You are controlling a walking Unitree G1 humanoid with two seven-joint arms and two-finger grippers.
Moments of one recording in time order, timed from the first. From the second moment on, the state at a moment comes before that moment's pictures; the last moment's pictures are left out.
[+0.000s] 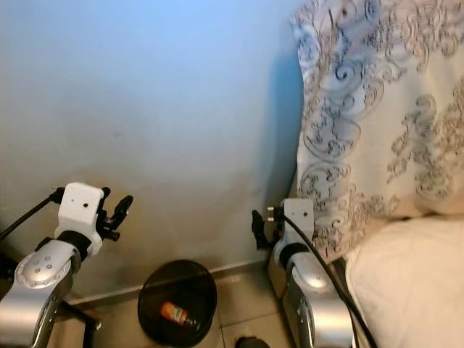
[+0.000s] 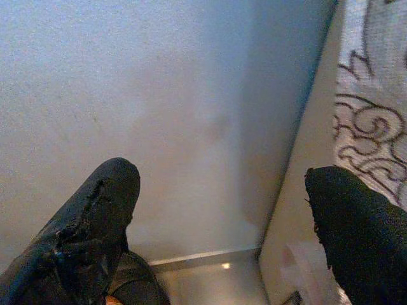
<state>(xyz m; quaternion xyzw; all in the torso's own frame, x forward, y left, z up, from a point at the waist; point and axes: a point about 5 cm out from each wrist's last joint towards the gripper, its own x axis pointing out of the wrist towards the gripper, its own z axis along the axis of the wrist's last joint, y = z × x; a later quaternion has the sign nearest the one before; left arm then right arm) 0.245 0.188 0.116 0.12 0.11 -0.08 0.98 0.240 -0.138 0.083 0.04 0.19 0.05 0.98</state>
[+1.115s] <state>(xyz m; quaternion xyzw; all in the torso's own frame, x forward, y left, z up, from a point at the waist) 0.240 0.192 0.104 0.10 0.13 -0.07 0.98 0.249 -0.141 0.080 0.01 0.20 0.06 0.98</state>
